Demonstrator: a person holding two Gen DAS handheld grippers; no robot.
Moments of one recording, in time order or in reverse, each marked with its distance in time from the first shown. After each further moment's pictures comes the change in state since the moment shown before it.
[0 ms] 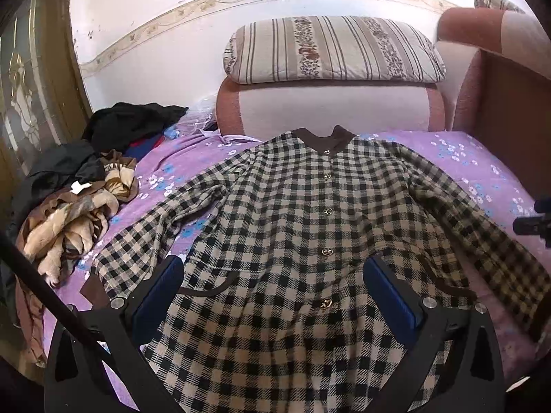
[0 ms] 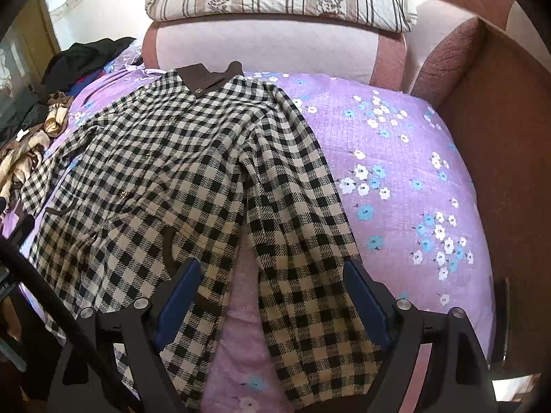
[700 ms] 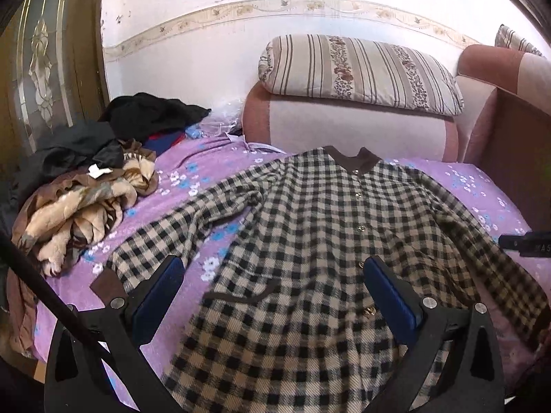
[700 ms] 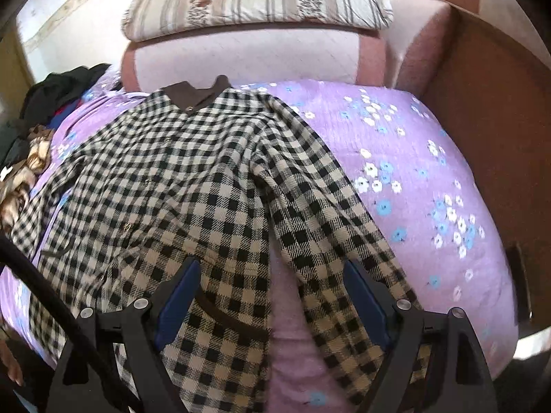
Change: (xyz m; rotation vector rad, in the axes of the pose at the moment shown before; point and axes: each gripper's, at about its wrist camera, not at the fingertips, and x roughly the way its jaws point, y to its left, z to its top) left arm 0.001 0.070 -0.007 -0.102 -0.064 -0.006; right arm 0.016 0.037 0.009 0.171 -0.059 -0.069
